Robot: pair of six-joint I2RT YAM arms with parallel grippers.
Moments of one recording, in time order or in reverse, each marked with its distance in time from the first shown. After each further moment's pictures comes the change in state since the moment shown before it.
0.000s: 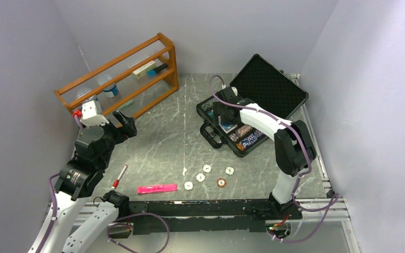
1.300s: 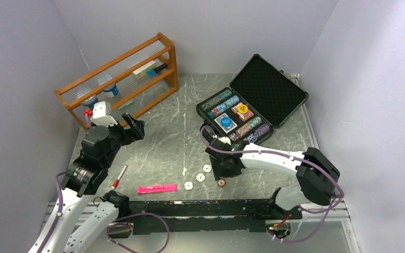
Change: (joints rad) left arm 0.000 0.005 -0.072 0.064 0.142 -0.003; right arm 0.463 -0.357 -0.459 -0.222 -0.092 0.338
